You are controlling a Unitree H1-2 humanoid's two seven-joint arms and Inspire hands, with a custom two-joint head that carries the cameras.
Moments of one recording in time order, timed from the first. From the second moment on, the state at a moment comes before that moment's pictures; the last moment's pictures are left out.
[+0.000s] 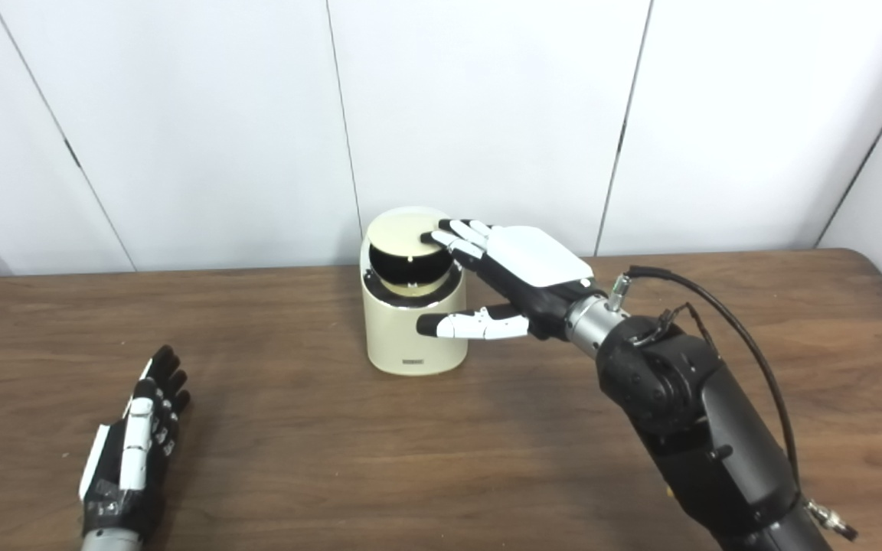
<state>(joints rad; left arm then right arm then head) 0.02 0.09 0.15 -0.05 -0.17 -0.07 -0.05 -0.54 -0.40 0.28 -0.24 -0.72 0.15 0.50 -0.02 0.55</state>
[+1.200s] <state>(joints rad) 0.02 0.07 0.15 -0.05 -0.17 -0.08 -0.05 -0.54 -0.42 0.41 -0.24 -0.89 0.12 0.54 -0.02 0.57</state>
